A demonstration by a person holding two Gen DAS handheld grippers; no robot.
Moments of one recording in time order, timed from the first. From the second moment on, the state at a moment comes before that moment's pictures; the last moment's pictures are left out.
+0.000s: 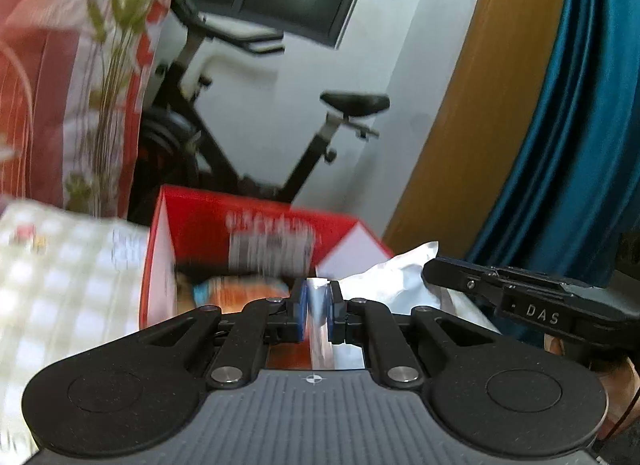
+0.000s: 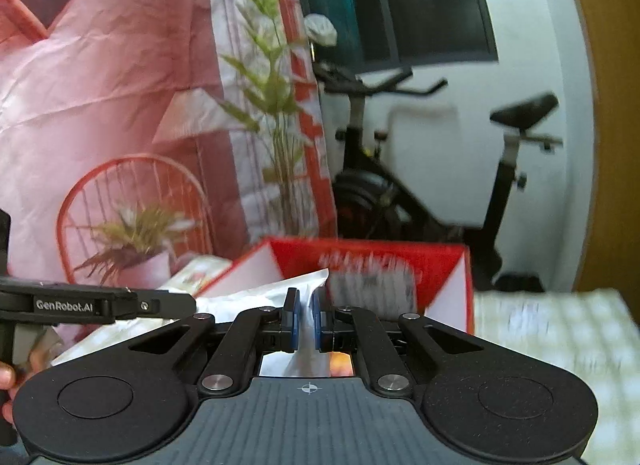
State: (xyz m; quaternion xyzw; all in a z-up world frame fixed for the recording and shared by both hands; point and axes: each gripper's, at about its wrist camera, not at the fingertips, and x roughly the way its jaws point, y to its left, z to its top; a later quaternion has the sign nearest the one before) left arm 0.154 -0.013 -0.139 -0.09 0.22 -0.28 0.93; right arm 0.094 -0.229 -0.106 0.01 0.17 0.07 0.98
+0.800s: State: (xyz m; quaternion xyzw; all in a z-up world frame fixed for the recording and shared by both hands) left arm 0.247 -0.059 -0.184 -0.02 0.31 -0.26 0.91; right arm 0.177 -0.265 -0.183 0.00 0.27 0.02 0.96
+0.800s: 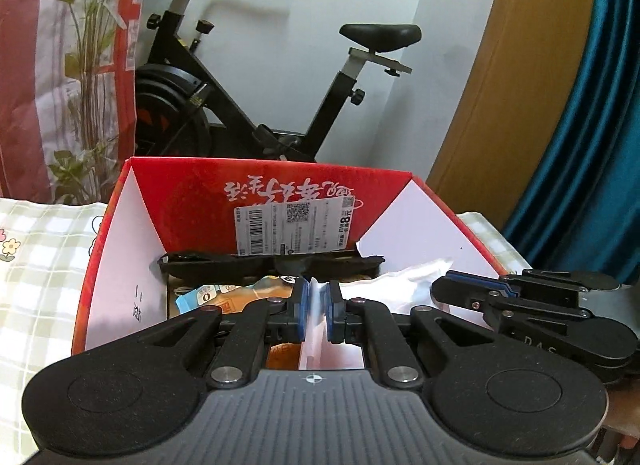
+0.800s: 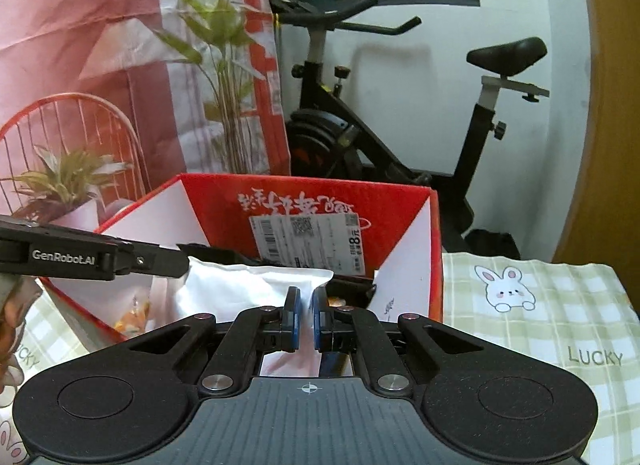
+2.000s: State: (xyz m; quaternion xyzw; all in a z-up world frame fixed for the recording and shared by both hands) left arm 0.112 0.007 -0.148 -0.01 0.23 -0.18 0.96; right arm 0.055 -0.211 -0.169 0.01 0.22 -0.03 0.98
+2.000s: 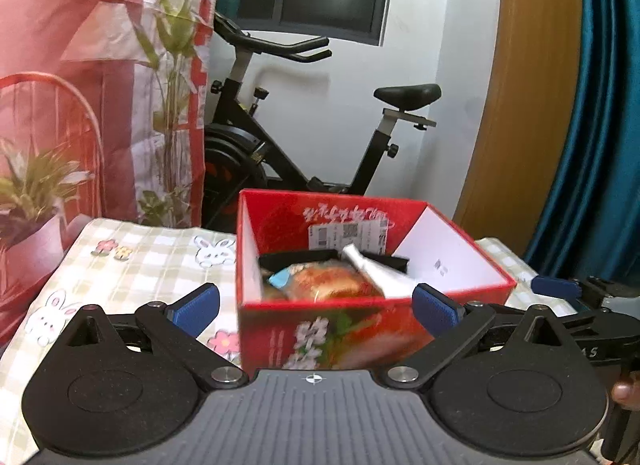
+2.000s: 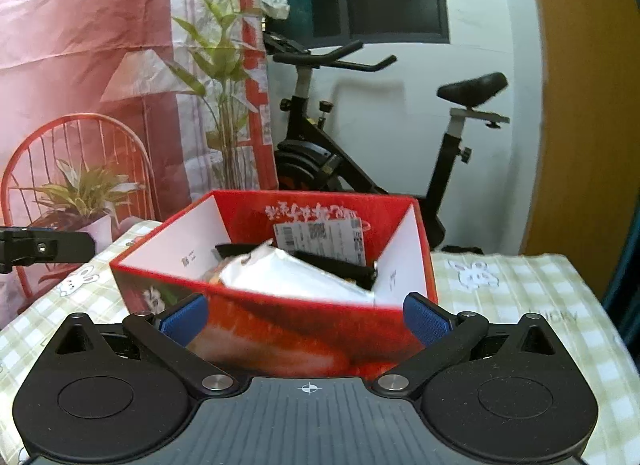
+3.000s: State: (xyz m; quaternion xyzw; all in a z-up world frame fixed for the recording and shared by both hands) left arm 0.099 0.009 -0.259 -0.04 0.35 -0.22 0.91; right arm 0.013 -0.230 -0.271 0.05 0.29 -0.05 0.95
